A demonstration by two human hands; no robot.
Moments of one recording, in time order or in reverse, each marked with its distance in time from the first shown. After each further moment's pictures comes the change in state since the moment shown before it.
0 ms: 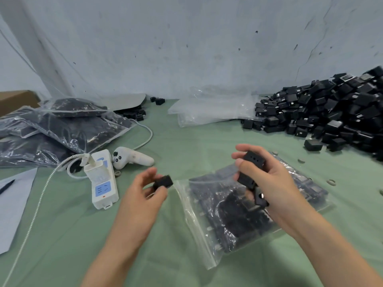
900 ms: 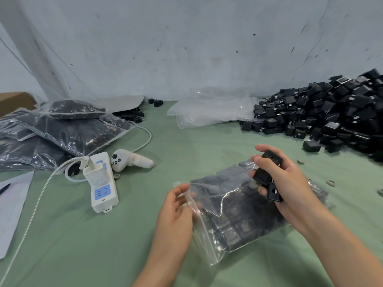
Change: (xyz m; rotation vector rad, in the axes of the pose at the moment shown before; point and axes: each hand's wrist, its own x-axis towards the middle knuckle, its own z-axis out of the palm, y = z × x) left_hand -0.021 -0.028 0.044 -0.166 -0.104 -0.098; right_hand 0.014 0.009 -0.024 0.079 0.159 0.043
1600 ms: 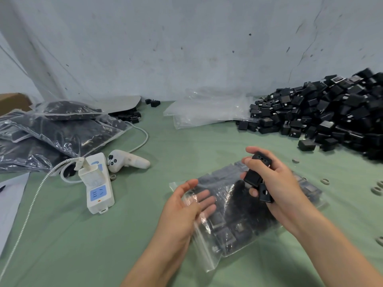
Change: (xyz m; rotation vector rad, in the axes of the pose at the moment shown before) left_hand 0.005 0.021 0.020 -0.461 -0.139 -0.240; right_hand -0.004 0.001 0.005 0.013 -0.031 0.041
